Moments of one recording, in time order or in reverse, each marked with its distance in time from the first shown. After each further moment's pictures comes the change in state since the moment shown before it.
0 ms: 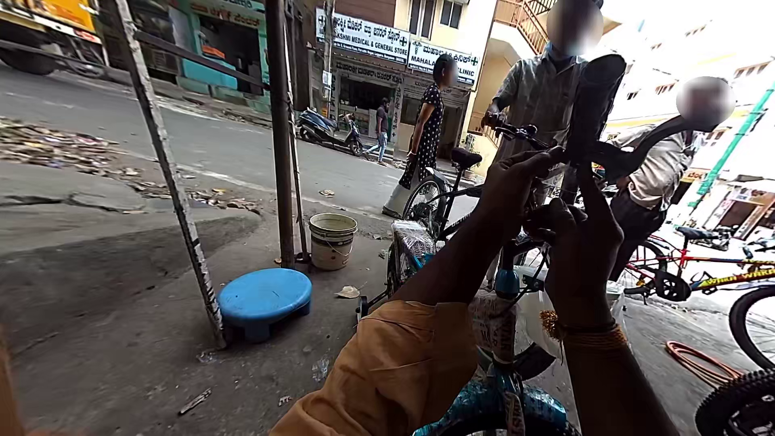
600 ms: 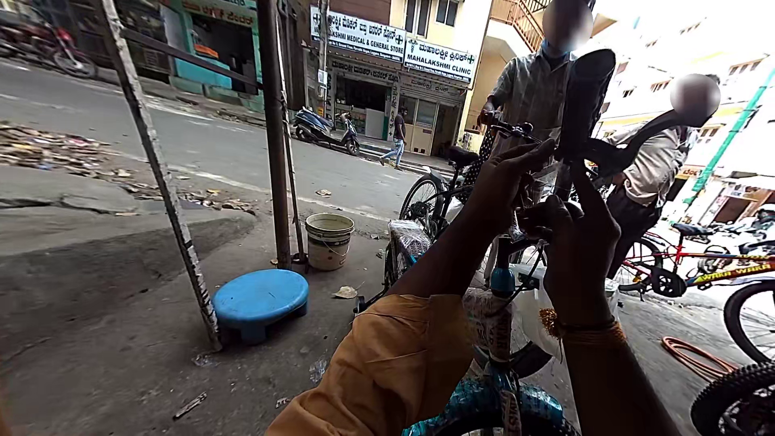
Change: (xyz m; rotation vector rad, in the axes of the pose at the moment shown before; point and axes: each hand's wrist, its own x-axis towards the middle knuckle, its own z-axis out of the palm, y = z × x) left_hand 0.014 -0.005 -0.010 -0.032 -0.098 -0.009; right_hand 0.008 -0.001 -0.002 0.012 -0.011 -0.039
